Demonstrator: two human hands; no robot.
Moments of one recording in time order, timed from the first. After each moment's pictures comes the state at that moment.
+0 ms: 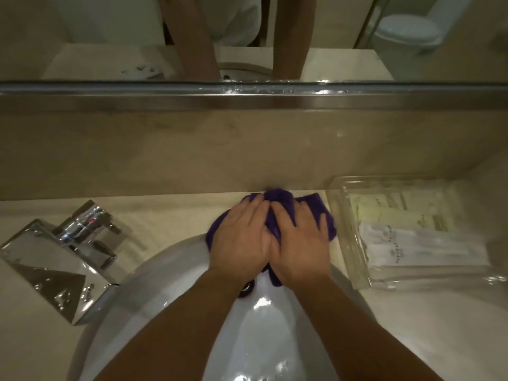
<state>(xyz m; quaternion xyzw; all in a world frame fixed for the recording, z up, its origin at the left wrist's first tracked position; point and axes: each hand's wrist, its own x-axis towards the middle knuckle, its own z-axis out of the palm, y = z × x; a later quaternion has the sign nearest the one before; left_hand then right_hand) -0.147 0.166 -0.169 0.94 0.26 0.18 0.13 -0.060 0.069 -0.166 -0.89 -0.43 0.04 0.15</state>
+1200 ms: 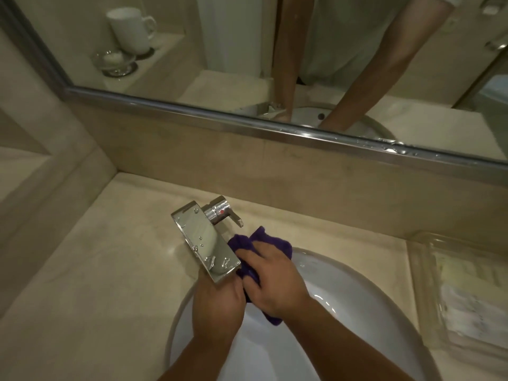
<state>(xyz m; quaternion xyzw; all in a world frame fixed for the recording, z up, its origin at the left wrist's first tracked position) -0.318 0.153 -0.145 0.67 0.62 0.24 0.32 -0.182 0.142 -0.142 -0.65 -0.69 0.20 0.24</state>
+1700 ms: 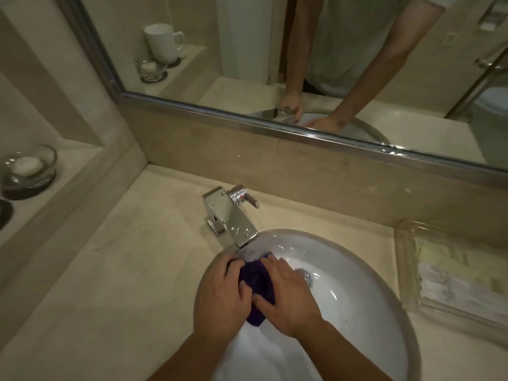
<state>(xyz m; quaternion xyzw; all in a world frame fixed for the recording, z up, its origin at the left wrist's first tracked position) -0.373 0.109 -0.117 0.80 0.54 0.17 0.20 -0.216 0.060 -0.130 -0.72 -0.63 0.27 0.12</state>
